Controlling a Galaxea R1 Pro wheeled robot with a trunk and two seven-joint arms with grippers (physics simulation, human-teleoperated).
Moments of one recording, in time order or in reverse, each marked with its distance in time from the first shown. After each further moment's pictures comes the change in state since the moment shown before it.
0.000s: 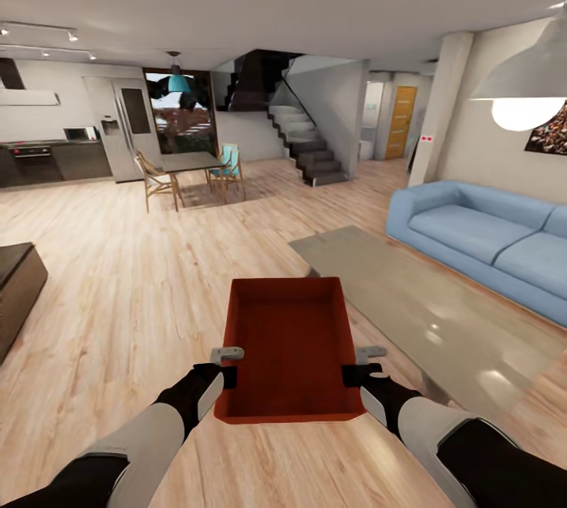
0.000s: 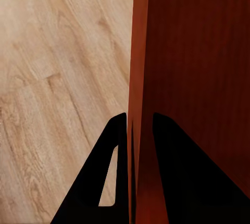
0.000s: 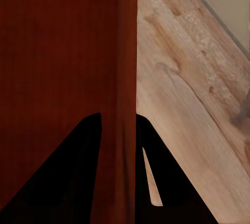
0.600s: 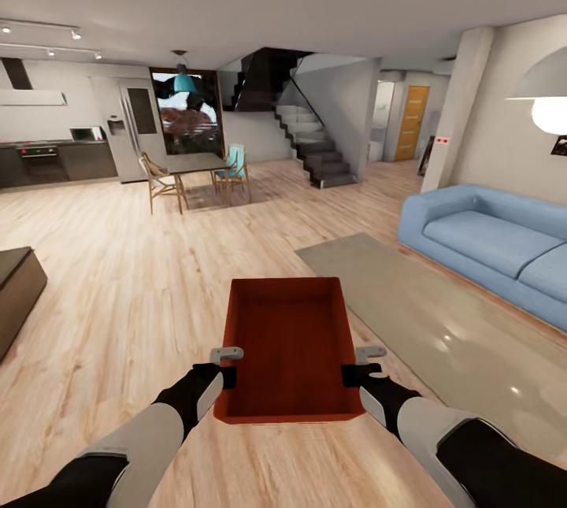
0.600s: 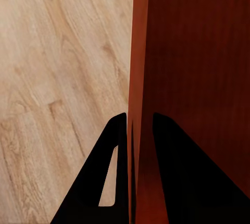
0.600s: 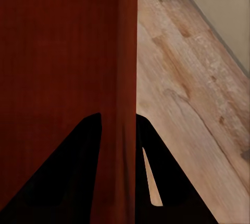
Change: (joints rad) left arm 0.000 0.003 -0.001 0.000 0.001 0.000 -0.004; right arm 0.000 0.004 0.001 0.000 -0.001 0.000 -0.005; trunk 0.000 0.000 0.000
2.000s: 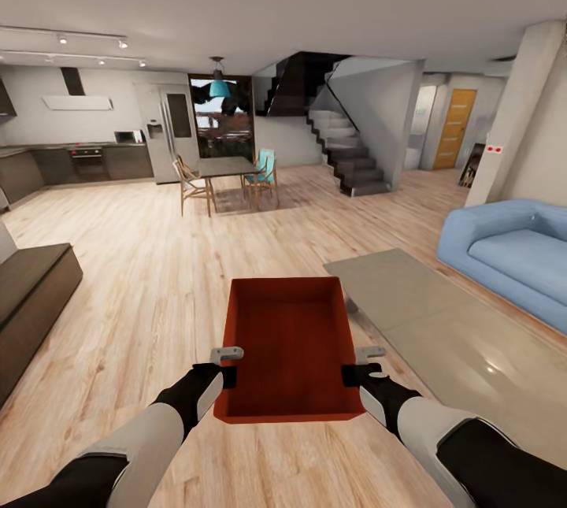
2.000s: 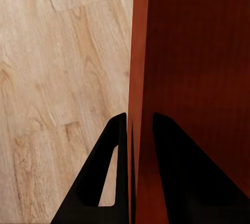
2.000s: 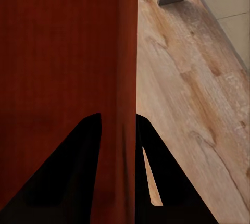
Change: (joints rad) left arm 0.000 0.000 0.000 -0.001 0.000 -0.001 0.000; right arm -0.001 -0.001 -0.001 -0.001 0.002 0.000 0.001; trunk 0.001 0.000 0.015
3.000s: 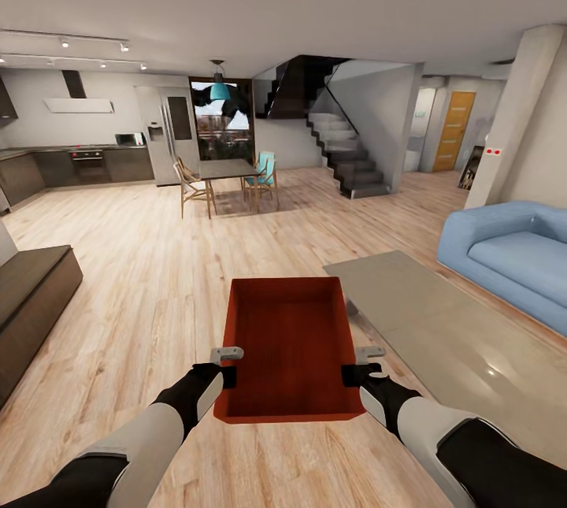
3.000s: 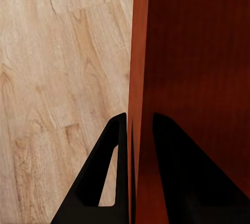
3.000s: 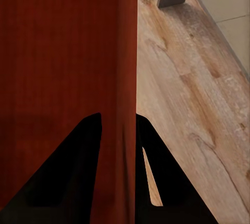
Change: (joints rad) left arm -0.001 0.000 -0.002 0.001 0.002 0.000 0.001; right arm 0.000 0.000 -0.001 0.000 0.001 0.000 0.000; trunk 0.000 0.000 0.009
